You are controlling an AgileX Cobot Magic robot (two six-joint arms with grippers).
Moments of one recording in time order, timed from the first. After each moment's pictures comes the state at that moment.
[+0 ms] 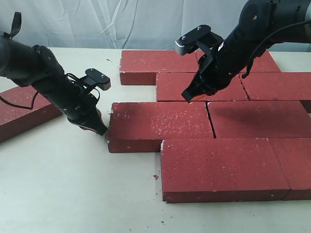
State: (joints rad) left arm -0.28 2.01 -1.13 -0.60 0.62 0.97; right arm 0.37 1.85 -1.29 0.29 0.71 -0.61
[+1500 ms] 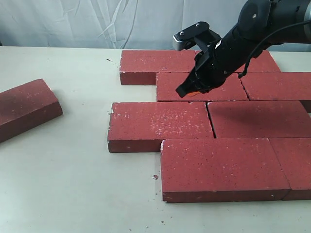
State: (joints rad) left arm 0.27 1.78 -1.31 0.19 0.68 0.15; right arm 0.38 1.85 -1.29 0.37 0.68 -0.63
